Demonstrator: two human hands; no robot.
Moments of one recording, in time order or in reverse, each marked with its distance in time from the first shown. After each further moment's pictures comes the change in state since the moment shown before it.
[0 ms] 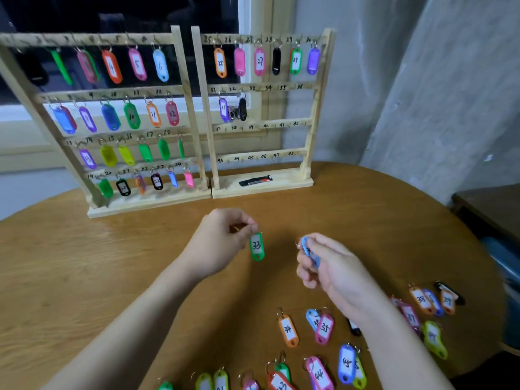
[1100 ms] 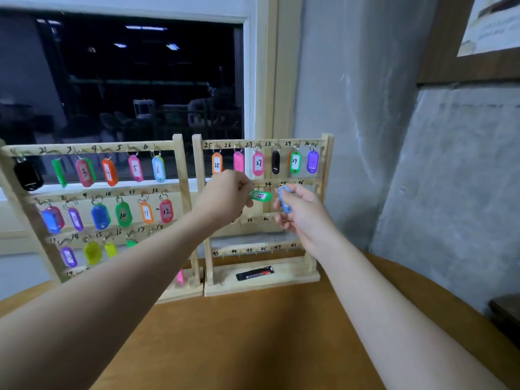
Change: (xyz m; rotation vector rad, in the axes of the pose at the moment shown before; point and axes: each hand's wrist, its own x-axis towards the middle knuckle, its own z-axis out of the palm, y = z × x) left_hand 0.226 0.074 -0.079 0.274 0.278 0.124; right_hand 0.186 -0.192 0.041 -0.083 0.023 -0.434
